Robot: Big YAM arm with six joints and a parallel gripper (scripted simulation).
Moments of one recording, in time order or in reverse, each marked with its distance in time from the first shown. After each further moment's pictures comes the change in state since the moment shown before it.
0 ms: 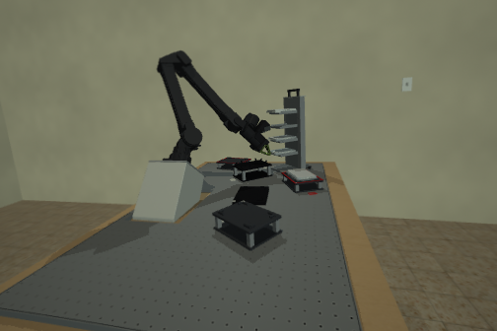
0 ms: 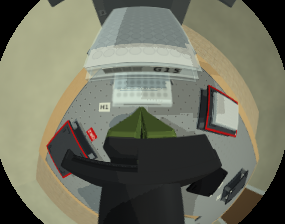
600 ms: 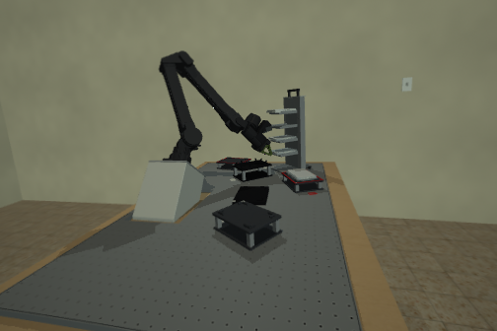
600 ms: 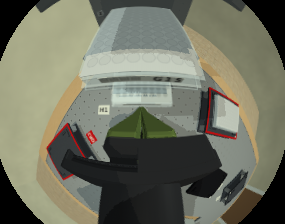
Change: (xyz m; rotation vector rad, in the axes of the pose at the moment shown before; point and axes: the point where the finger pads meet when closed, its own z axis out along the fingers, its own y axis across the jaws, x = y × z) arm -0.004 -0.001 0.007 0.000 0.003 0.001
